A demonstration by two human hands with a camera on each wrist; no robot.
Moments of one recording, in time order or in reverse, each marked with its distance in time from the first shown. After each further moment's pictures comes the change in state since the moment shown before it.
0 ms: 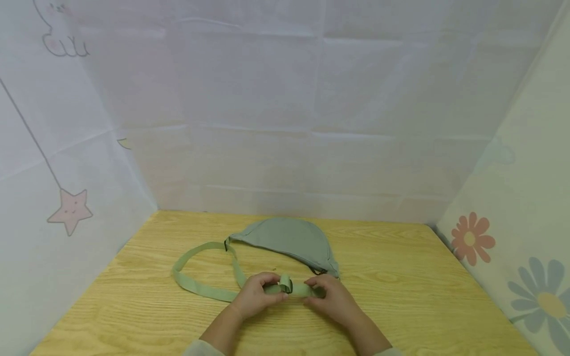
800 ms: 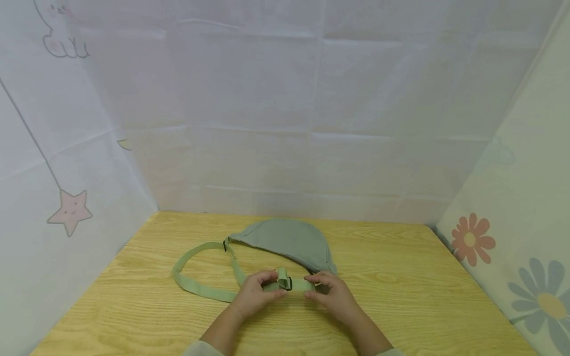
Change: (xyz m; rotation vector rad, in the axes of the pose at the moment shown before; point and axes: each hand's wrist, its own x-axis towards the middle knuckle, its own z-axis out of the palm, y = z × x) left_hand 0.003 -0.001 0.003 0.009 0.089 -0.008; right_hand 0.002 -0.004 -0.003 0.203 0.037 0.052
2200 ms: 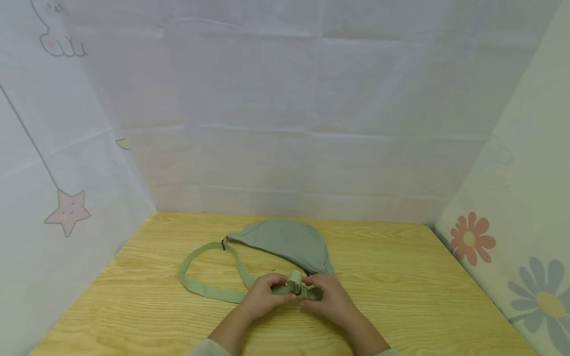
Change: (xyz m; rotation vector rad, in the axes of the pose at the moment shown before) left_hand 0.006 0.000 0.016 0.038 -0.100 0.056; right_hand -0.002 0.005 0.004 -0.293 0.008 -0.242
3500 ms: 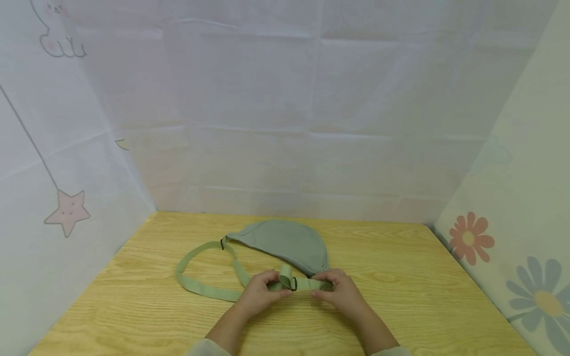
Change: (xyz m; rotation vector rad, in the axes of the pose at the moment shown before) left_hand -0.001 -0.001 -0.006 -0.007 0.059 -0.014; right_hand 0.003 0.012 -0.020 0.283 -0.029 0.354
